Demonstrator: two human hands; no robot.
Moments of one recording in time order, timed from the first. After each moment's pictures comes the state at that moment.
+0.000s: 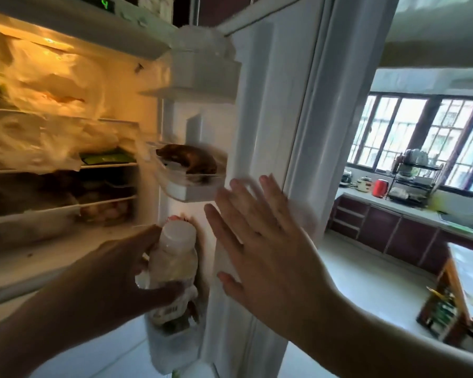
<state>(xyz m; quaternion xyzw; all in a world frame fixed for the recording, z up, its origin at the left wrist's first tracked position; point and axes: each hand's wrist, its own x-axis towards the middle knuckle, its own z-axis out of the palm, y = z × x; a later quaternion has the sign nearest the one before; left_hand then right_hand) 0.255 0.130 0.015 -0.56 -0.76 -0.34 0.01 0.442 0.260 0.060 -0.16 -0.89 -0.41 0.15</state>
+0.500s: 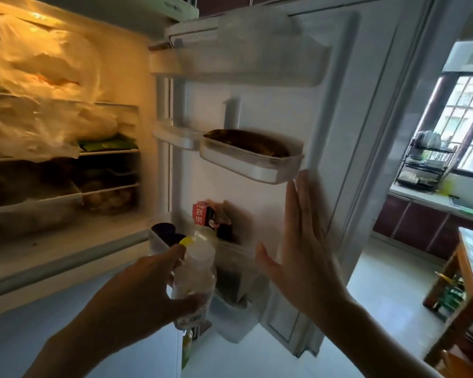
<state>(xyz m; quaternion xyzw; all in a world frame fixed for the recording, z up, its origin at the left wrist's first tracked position) 0.255 0.169 -0.040 -0.57 -0.78 -0.28 -0.03 0.442 0.349 -0.023 -0.27 -0.88 -0.10 0.39</state>
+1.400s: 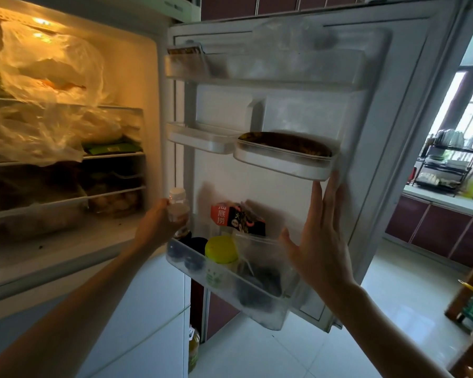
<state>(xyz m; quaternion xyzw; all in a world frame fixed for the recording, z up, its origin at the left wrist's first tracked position) 0.093 0.336 -0.097 -0.41 -0.81 -0.42 0.03 0.427 0.432 -0.036 -0.32 -0.83 -0.03 0.45</state>
